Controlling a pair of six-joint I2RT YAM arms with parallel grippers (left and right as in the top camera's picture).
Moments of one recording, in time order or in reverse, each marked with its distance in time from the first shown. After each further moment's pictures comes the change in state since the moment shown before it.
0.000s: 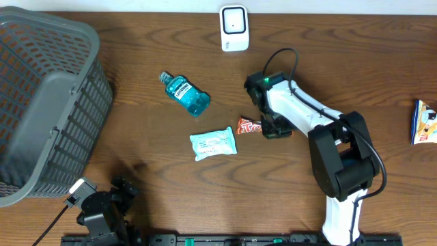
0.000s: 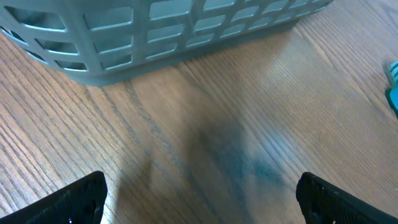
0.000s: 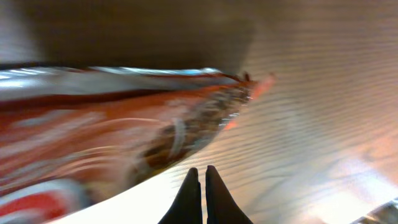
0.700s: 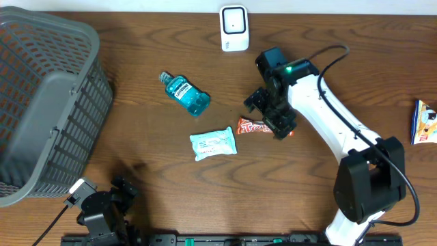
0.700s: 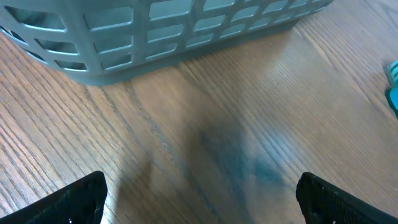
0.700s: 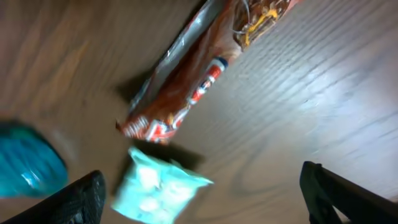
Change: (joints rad) left arm 0.000 0.000 0.000 0.000 0.000 0.000; right arm -0.041 -0.196 0.051 0.066 -0.465 0.895
